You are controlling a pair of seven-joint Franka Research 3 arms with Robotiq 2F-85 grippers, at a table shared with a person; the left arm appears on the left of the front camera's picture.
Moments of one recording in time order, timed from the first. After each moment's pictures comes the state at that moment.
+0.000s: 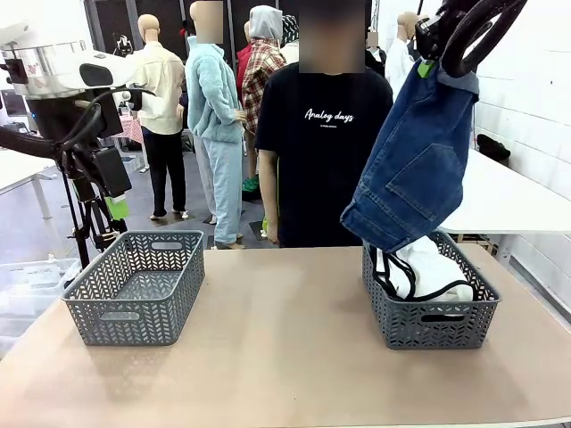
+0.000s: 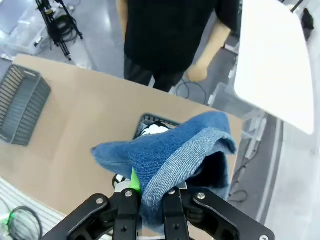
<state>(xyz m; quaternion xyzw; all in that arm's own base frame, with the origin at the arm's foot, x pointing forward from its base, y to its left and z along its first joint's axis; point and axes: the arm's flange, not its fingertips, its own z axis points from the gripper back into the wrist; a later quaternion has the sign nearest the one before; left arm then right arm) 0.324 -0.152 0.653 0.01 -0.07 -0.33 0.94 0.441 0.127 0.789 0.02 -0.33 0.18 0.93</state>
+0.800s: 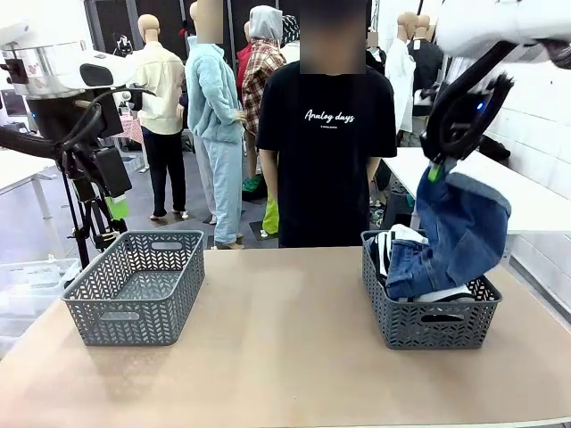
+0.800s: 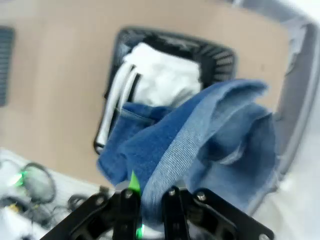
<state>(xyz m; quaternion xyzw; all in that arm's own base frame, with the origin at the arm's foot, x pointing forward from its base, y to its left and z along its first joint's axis) 0.324 -0.152 0.653 0.01 -0.07 -0.33 0.94 0.547 0.086 0.597 0.07 -0.05 0.13 0.99</state>
